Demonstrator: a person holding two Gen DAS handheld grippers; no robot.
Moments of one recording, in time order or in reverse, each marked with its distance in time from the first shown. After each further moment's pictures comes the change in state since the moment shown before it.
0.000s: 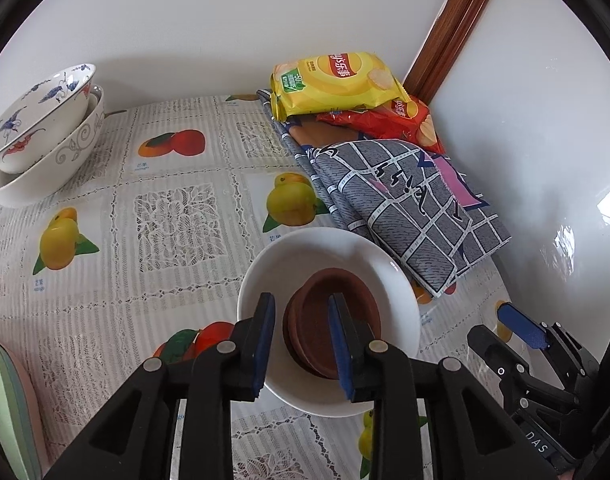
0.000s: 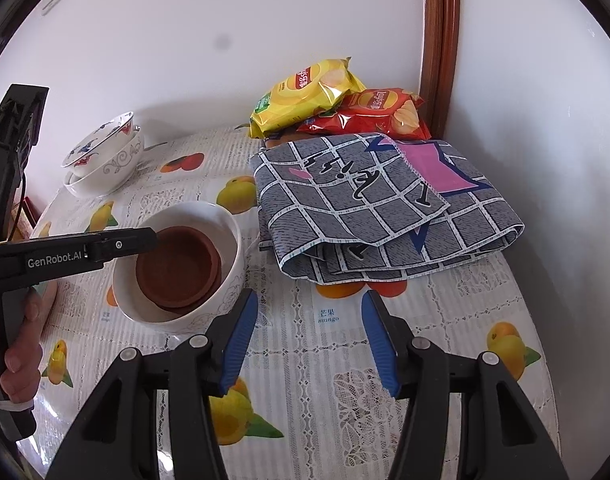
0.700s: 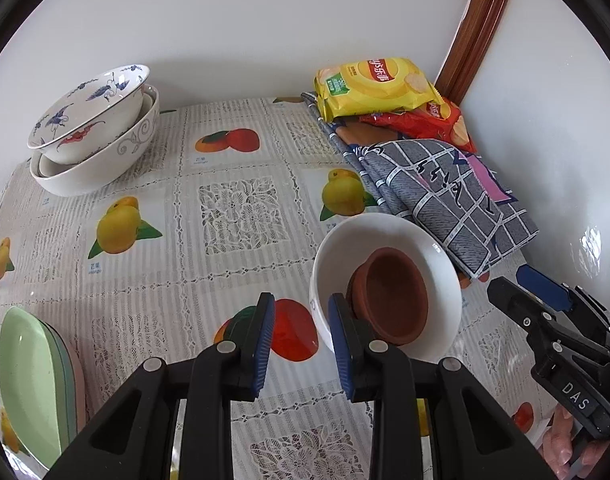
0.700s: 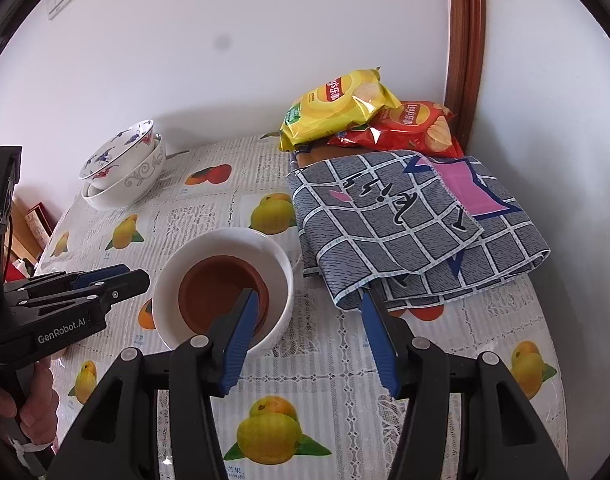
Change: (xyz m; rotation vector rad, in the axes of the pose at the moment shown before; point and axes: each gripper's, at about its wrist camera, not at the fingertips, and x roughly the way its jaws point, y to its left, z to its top) left arm -0.019 0.023 -0.014 -0.014 -0.002 0.133; right arm 0.005 0.031 0.028 -0.003 0.029 0.056
